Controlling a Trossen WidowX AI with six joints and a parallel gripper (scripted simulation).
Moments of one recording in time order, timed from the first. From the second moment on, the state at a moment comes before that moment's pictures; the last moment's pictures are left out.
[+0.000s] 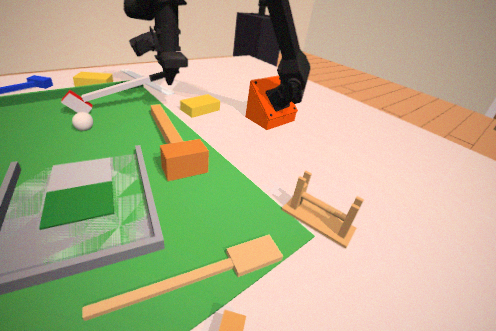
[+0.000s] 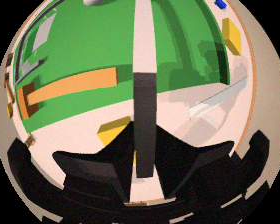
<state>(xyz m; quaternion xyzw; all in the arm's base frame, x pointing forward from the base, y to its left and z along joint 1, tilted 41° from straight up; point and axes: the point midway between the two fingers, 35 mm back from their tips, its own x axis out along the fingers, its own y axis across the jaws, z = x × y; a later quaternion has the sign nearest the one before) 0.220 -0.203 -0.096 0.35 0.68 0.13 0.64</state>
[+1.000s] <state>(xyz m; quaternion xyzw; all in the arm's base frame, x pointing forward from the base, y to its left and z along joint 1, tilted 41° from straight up) 0.261 -0.127 0.015 0.35 0.68 0.13 0.63</state>
